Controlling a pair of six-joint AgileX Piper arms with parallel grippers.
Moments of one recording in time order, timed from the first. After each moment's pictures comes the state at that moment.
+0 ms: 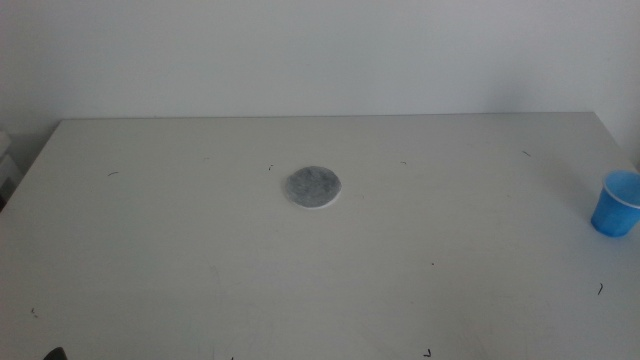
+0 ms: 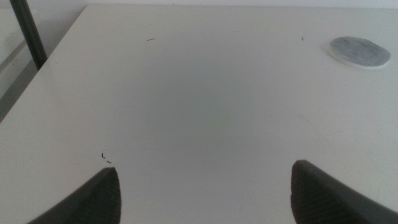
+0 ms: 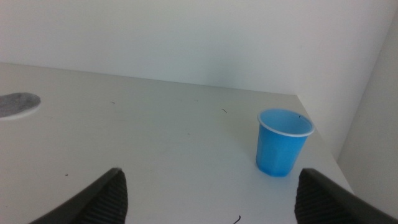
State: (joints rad) left arm -0.07 -0.01 0.03 0.07 0.37 -0.15; right arm 0.04 -0.01 0.03 0.02 0.18 -0.09
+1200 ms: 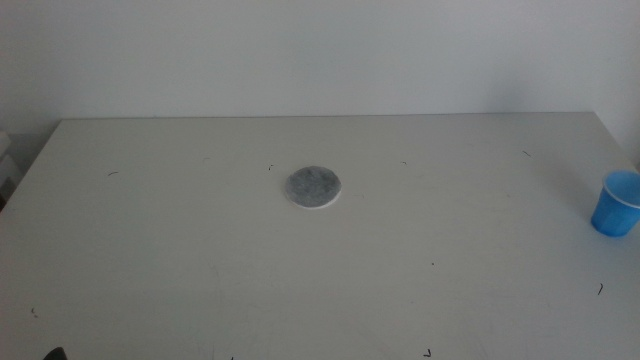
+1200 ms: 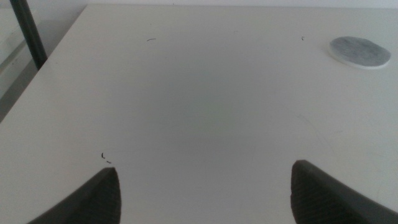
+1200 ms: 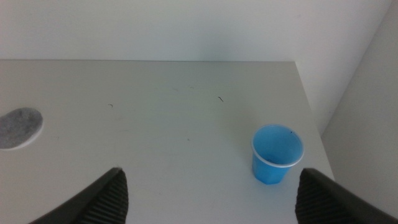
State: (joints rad) left arm -0.07 -0.01 0.03 0.07 0.37 -0.15; right arm 0.04 0.72 -0.79 -0.04 0.63 0.07
